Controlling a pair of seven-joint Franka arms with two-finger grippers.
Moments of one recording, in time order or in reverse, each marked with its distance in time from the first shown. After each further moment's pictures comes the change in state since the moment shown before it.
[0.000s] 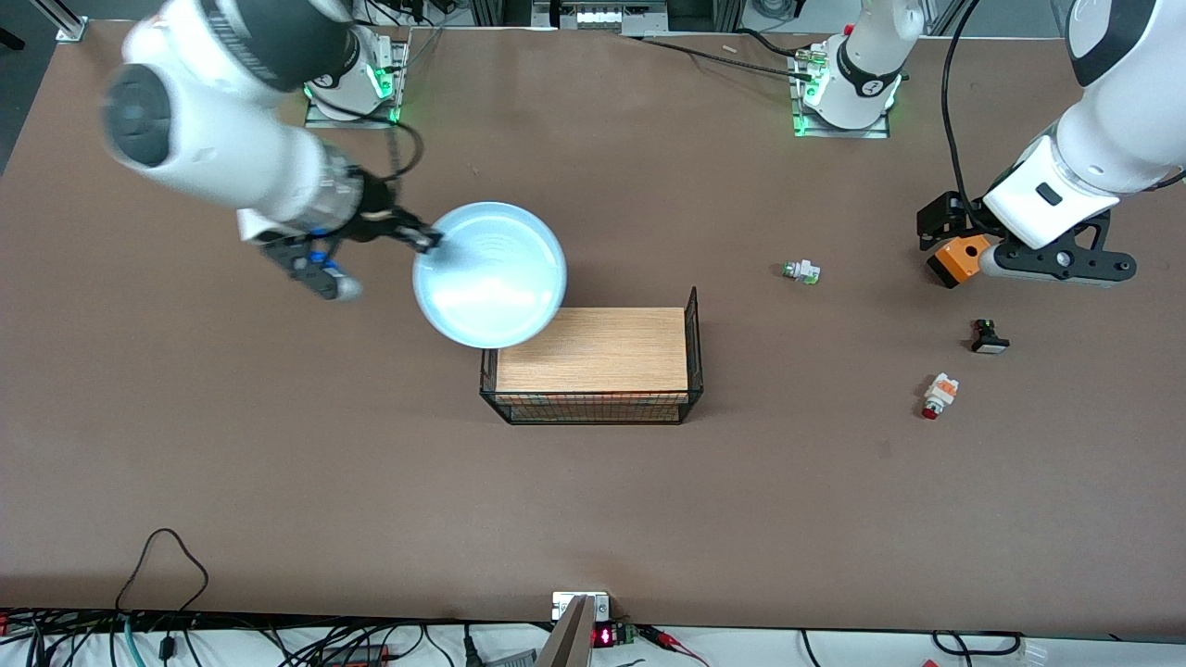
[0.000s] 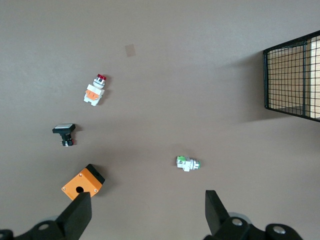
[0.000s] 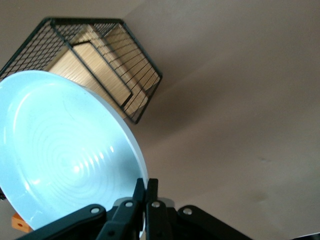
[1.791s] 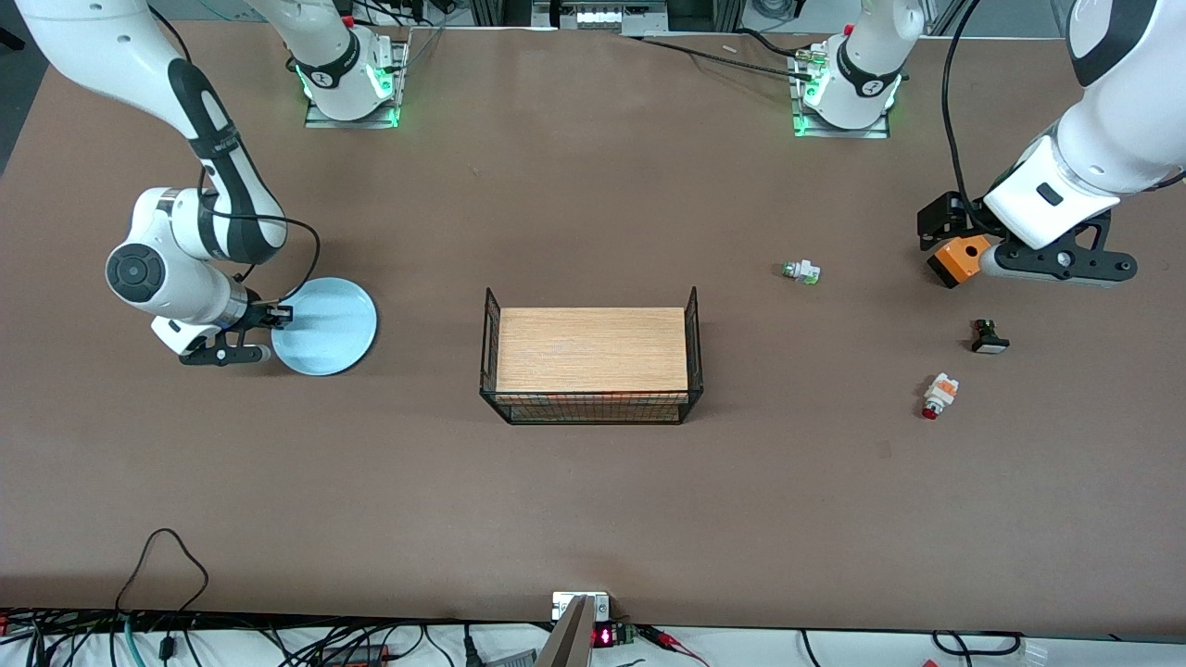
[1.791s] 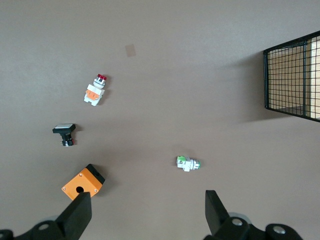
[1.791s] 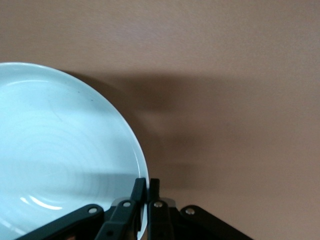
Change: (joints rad) left arm 0.000 0.000 0.001 0.000 0.000 0.000 0.000; right arm -0.421 0.153 -0.084 -0.568 -0.462 0.613 -1.073
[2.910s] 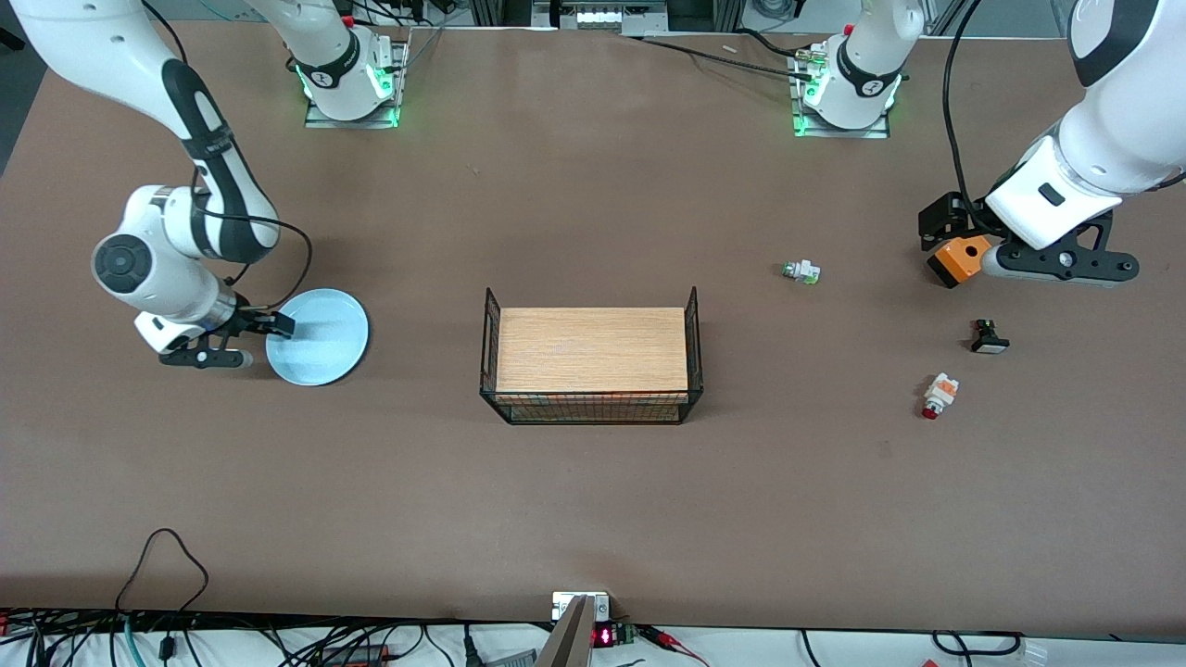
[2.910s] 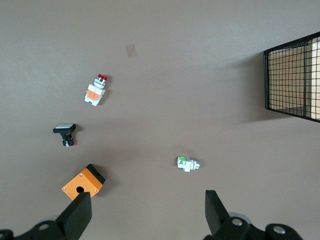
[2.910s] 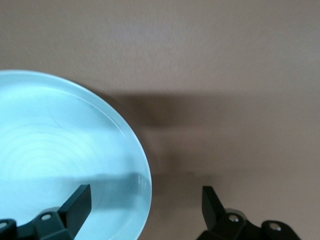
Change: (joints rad) left arm 0.001 0.000 0.001 0.000 0.000 0.001 0.000; right arm -0.007 0.049 -0.034 -0.046 0.000 0.193 0.056
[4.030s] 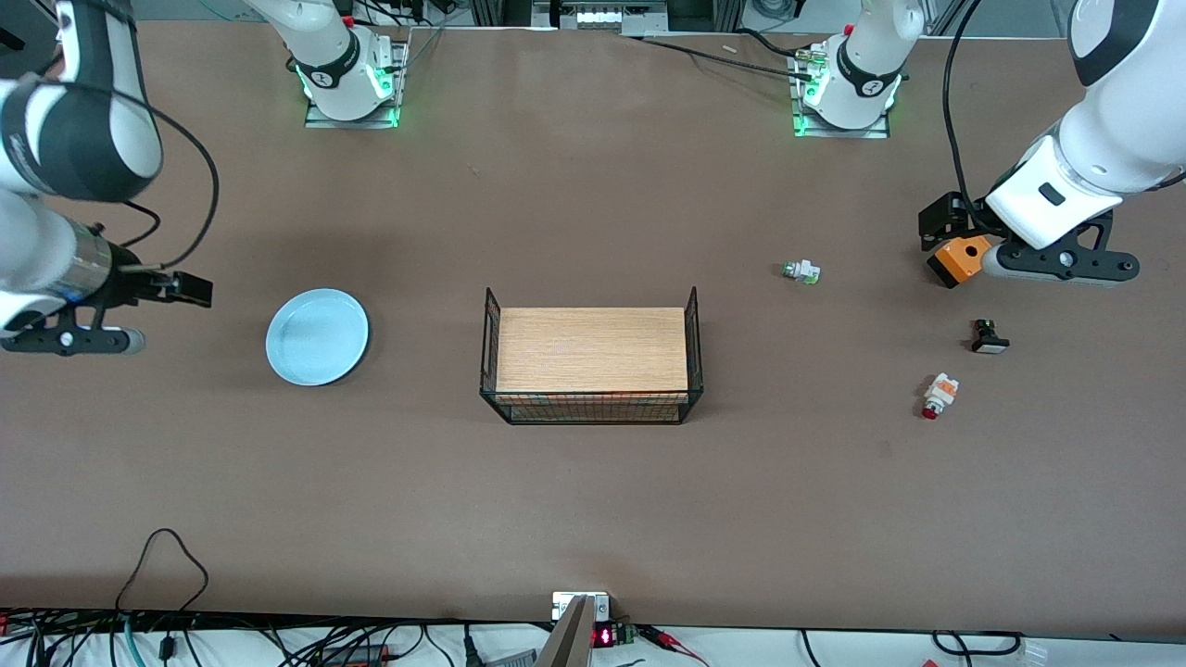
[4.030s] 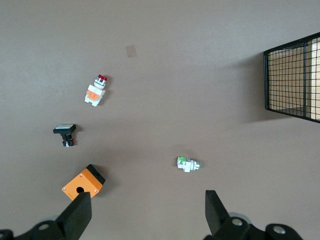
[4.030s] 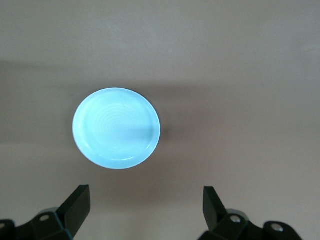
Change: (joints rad) left arm 0.000 -0.001 0.000 0.000 0.000 0.002 0.000; right arm 0.070 -0.192 -0.003 0.480 0.000 -0.767 -0.001
